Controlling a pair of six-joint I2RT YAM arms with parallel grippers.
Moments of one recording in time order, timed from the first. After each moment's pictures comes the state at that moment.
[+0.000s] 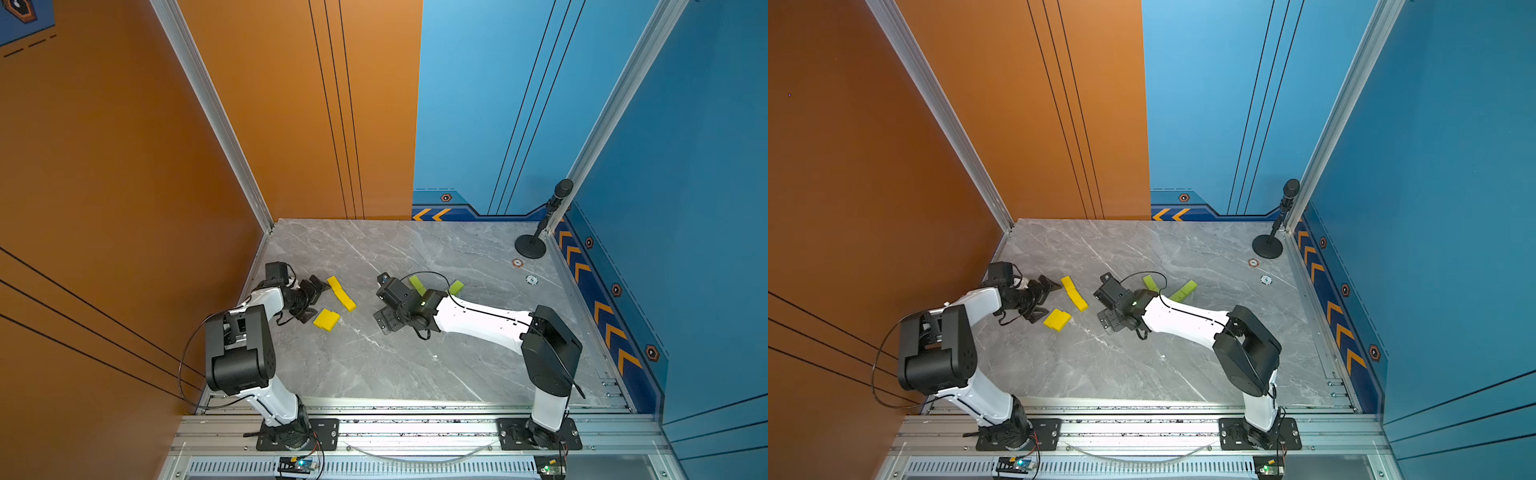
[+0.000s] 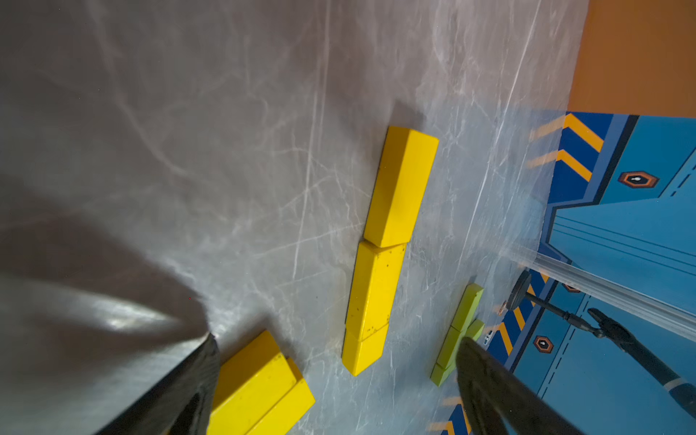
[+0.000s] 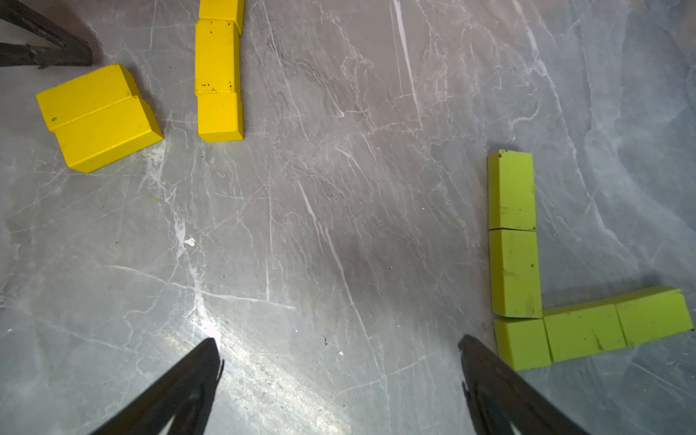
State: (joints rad) left arm 0.21 1.67 0.92 -0.35 0.55 -0.76; right arm 0.98 1.86 1.41 -0.54 0.28 0.29
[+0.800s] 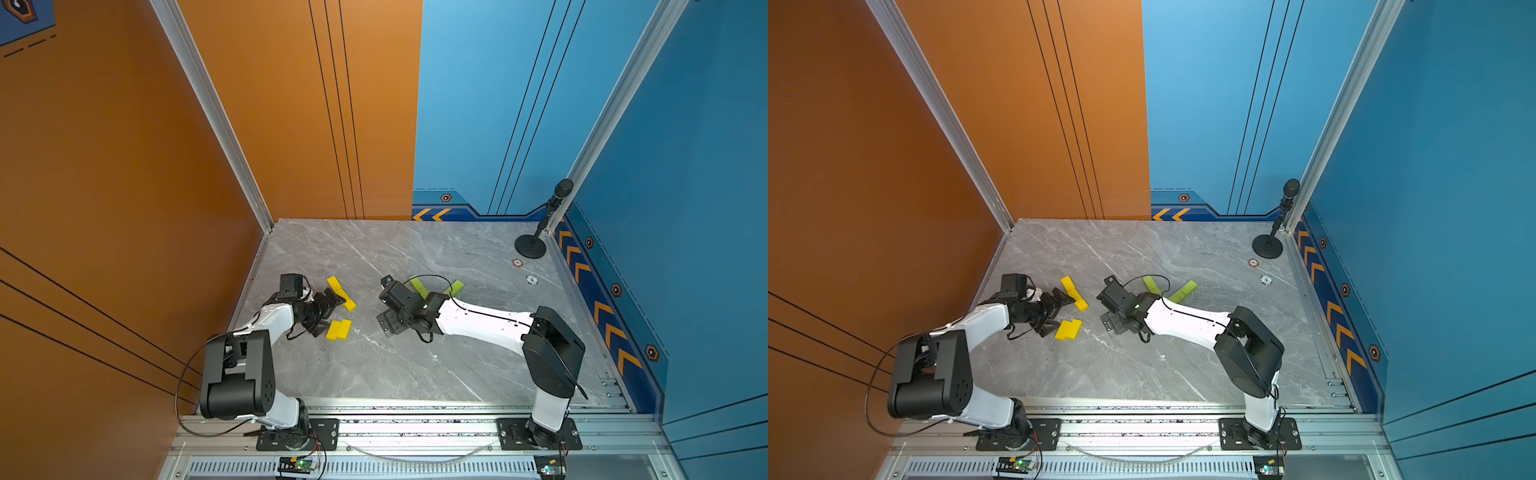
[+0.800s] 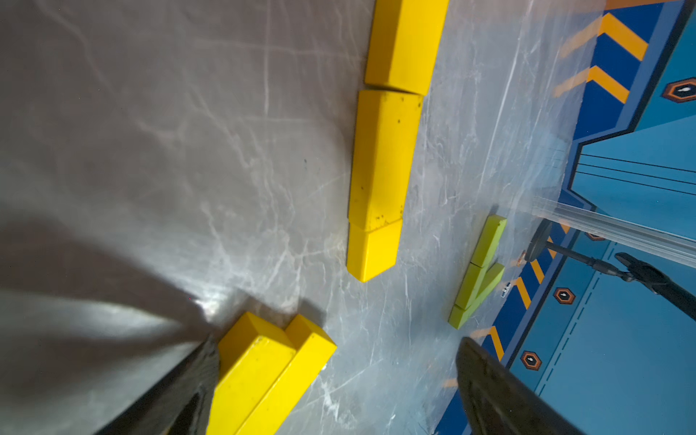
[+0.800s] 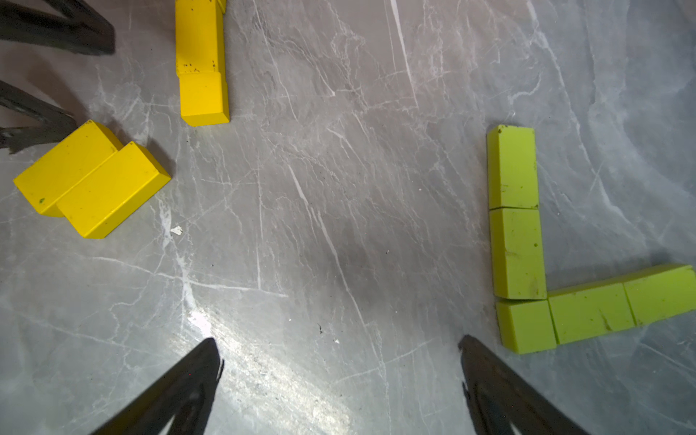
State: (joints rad) left arm 0.09 1.45 0.72 -0.34 0.55 -0.82; right arm 0.97 1.85 1.35 -0.52 0.28 0.33
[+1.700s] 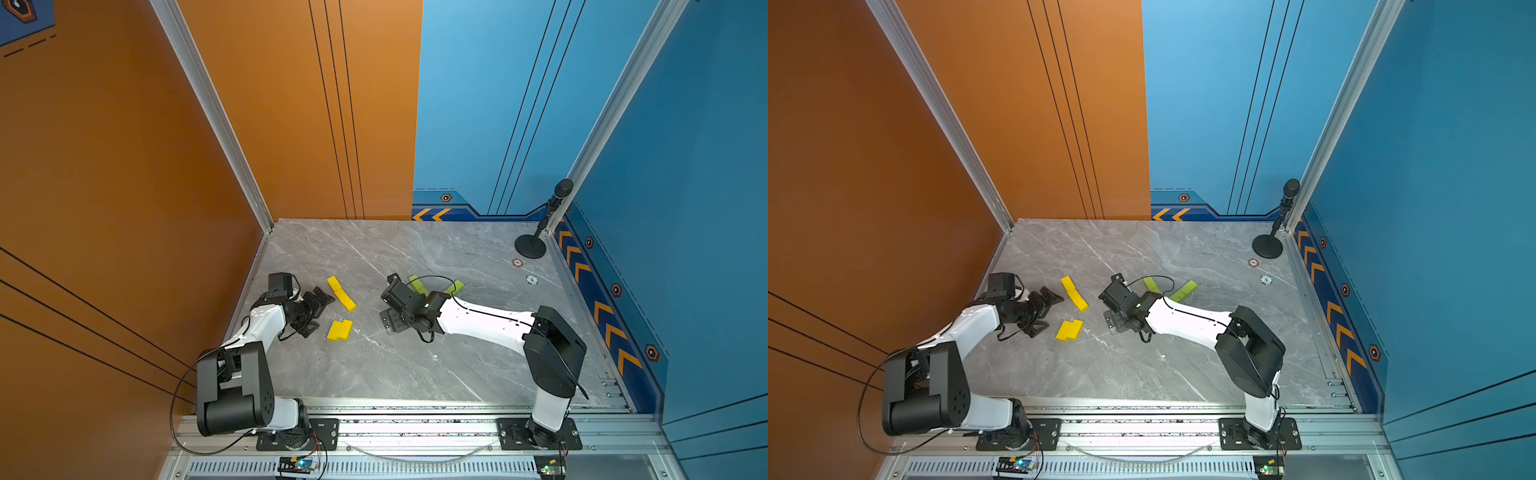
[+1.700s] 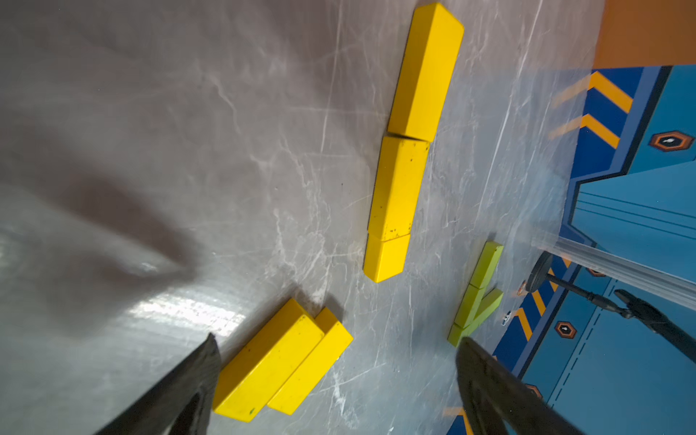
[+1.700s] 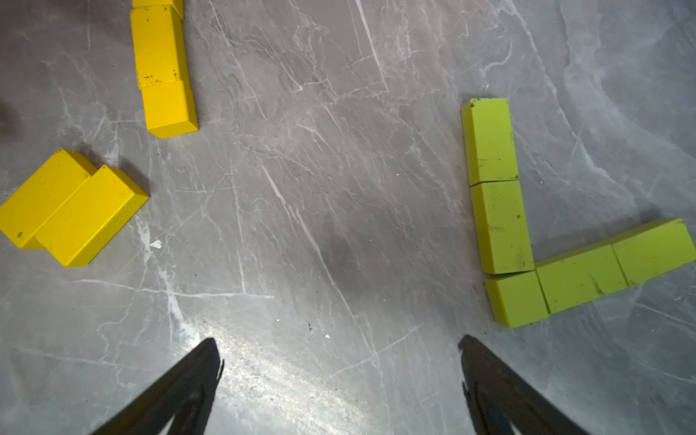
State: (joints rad) left arm 0.15 1.42 0.76 -0.45 0.49 -0.79; right arm 0.97 1.84 1.36 -0.55 0.31 0.42
